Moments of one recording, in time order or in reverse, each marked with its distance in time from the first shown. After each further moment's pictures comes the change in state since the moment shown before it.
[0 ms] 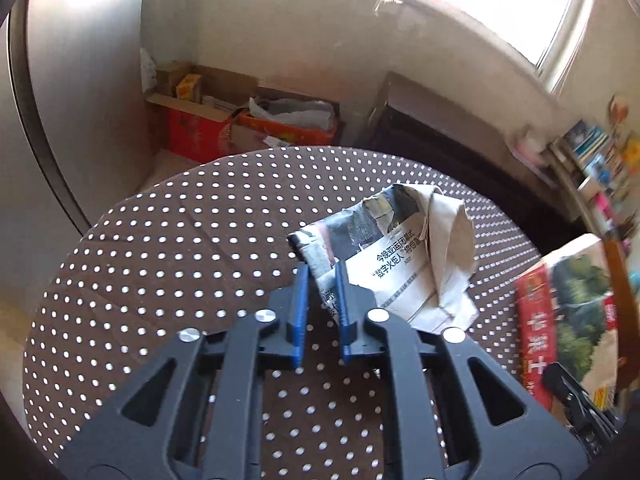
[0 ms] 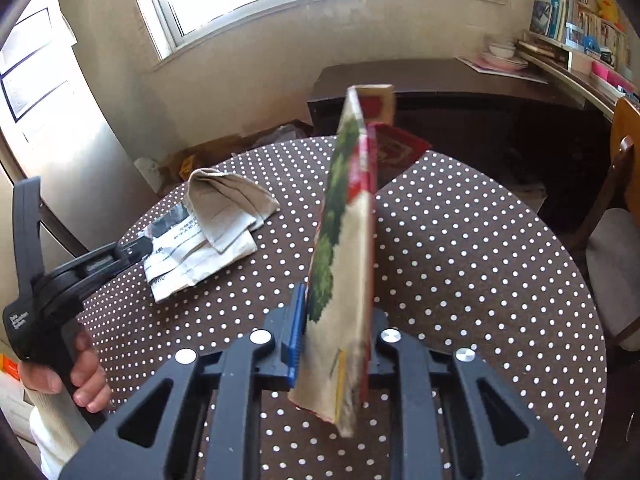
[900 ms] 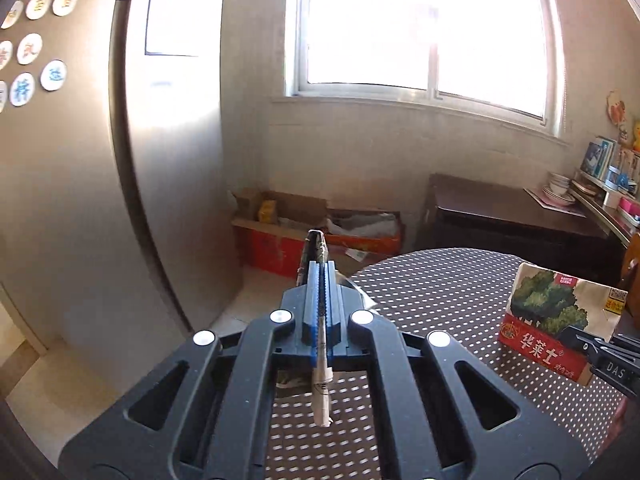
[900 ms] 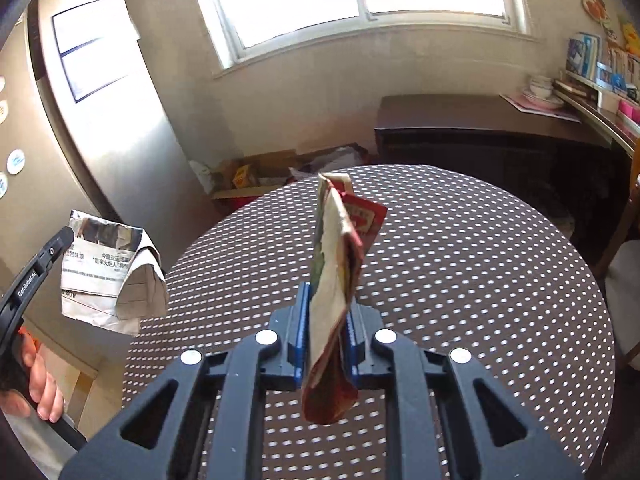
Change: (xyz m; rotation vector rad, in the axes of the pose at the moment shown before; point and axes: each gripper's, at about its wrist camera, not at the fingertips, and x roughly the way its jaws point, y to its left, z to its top) left arm -0.209 0.052 -0.031 0.160 -0.428 0.255; right arm -0.076 0.091 -0.040 -0.108 -0.079 0.132
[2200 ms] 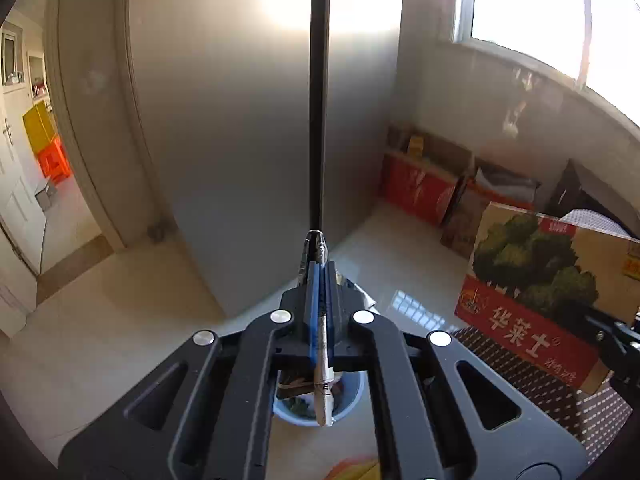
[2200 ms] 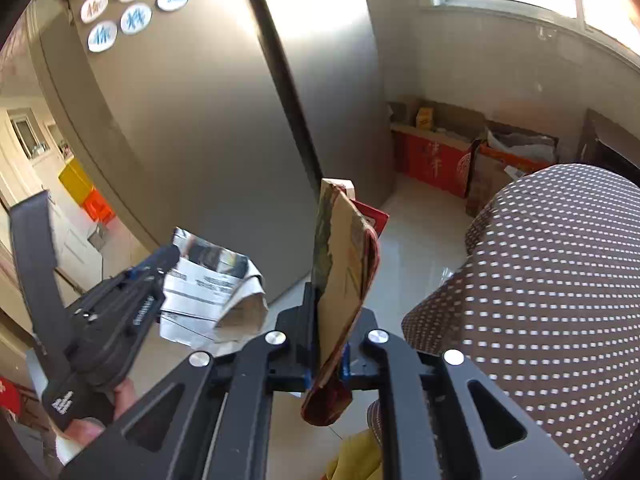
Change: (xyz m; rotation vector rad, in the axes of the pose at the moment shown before) left arm -0.017 0.261 -0.112 -0.243 0.258 0.355; right arm 0.077 0.340 -0.084 -0.368 0.225 0.366
